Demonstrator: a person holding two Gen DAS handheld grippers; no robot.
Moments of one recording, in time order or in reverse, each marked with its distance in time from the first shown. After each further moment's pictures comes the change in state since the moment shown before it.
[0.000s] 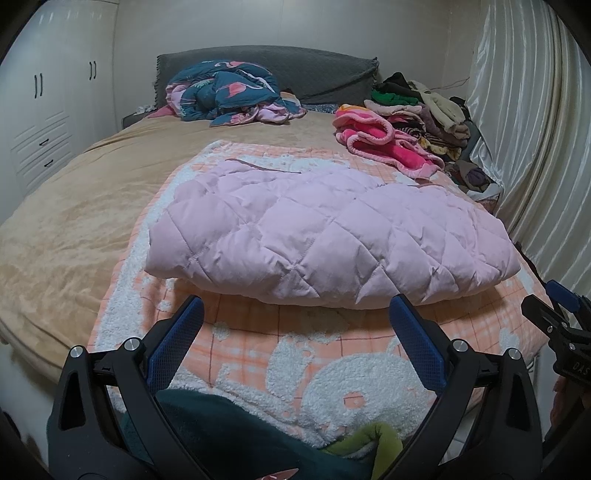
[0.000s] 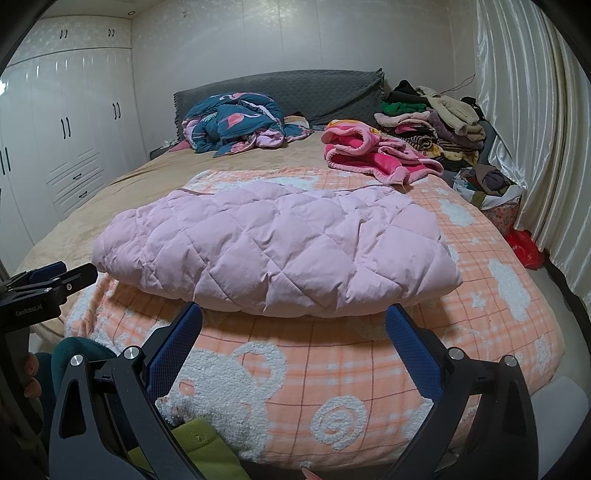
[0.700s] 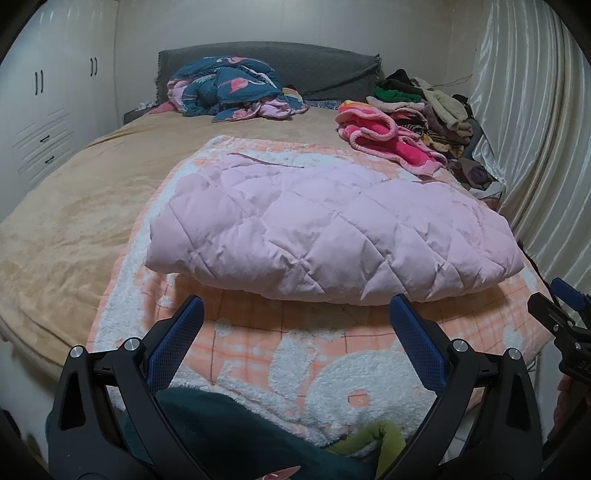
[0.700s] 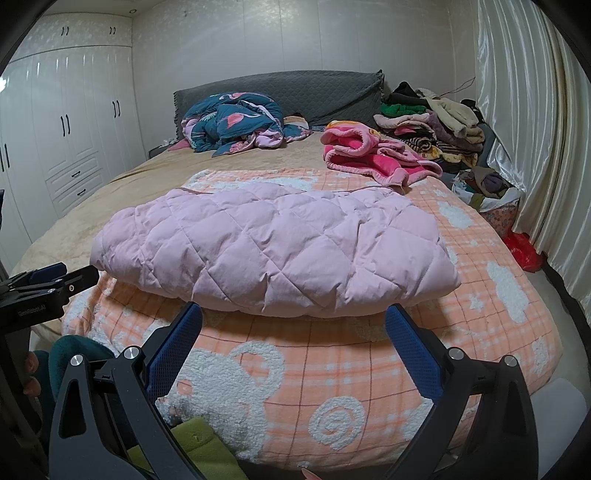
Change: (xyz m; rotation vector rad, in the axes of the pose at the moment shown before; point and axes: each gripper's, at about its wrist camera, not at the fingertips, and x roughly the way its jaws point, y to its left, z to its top) left arm 0.004 0.004 -0.004 -0.006 0.013 0.008; right arm -0.001 0.000 0.000 -0.002 0.000 -0.003
